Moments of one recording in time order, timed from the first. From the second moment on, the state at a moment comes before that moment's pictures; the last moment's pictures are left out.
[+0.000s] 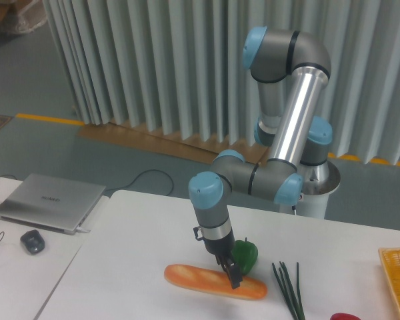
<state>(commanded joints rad) 1.97 -2.05 -1.56 -1.13 1.77 0.75</state>
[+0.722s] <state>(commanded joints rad) 1.95 -2.08 -1.56 -1.13 1.79 0.72</state>
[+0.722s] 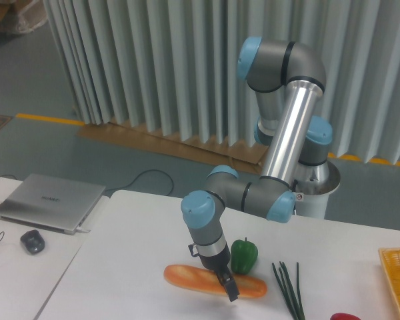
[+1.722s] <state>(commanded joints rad) 1.95 -2.10 -1.57 -1.13 1.81 0.69</state>
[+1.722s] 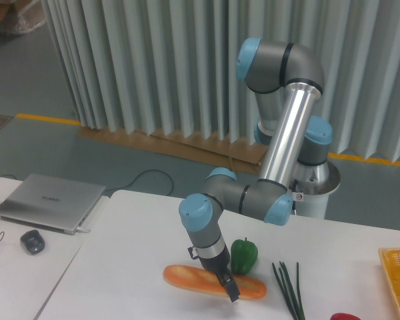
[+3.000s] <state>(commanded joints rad) 1.96 -1.95 -1.50 -1.29 1.78 0.71</state>
